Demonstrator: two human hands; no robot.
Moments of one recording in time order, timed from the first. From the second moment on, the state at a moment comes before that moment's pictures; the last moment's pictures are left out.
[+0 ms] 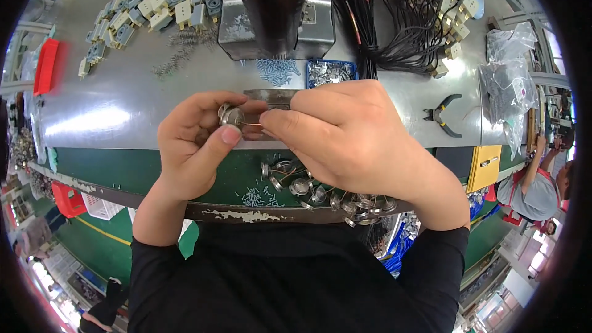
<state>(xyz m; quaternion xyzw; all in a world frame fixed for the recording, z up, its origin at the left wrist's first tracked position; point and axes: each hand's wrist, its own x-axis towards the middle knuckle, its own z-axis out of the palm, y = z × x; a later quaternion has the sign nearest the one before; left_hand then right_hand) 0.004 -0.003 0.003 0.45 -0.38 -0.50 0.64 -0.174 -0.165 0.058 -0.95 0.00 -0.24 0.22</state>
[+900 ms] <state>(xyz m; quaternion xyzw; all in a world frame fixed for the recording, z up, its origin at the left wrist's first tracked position) 0.015 -0.001 -0.008 0.31 -0.38 -0.60 0.63 -0.166 -0.155 0.066 -0.85 0.07 -0.23 0.46</state>
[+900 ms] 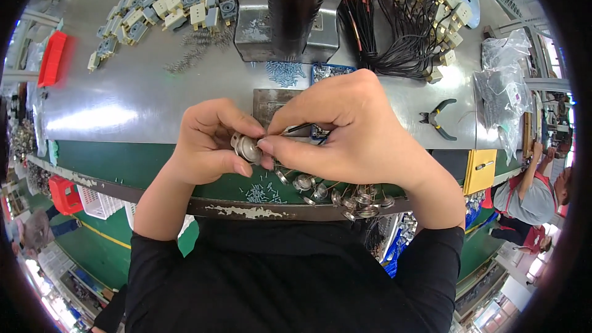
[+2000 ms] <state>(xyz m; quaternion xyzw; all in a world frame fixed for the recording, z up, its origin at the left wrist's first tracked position) 0.012 -0.014 -0.017 0.55 -0.60 0.02 0.58 -0.173 -0.134 0.057 -0.88 0.10 -0.15 0.44</state>
